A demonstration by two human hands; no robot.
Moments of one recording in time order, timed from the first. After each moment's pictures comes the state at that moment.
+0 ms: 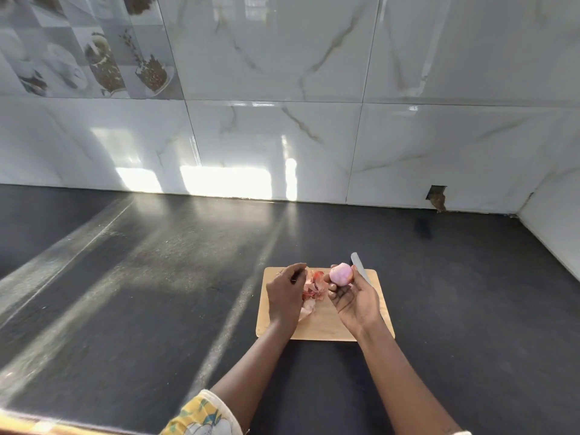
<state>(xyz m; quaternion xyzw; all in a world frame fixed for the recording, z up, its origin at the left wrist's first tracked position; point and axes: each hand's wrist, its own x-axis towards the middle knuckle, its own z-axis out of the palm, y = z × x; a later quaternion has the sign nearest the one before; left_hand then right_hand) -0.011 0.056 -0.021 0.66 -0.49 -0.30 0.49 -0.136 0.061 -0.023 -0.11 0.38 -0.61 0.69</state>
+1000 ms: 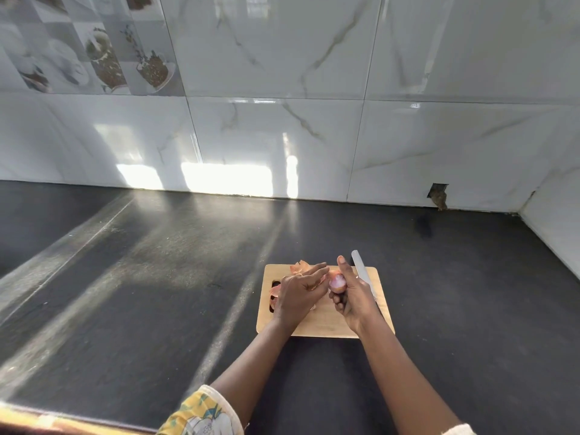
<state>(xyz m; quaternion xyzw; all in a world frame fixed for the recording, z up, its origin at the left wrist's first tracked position) -0.013 0.062 -0.029 0.54 -0.67 -0.25 0.45 -0.134 0.063 -0.016 -0.25 0.55 -0.50 0.62</state>
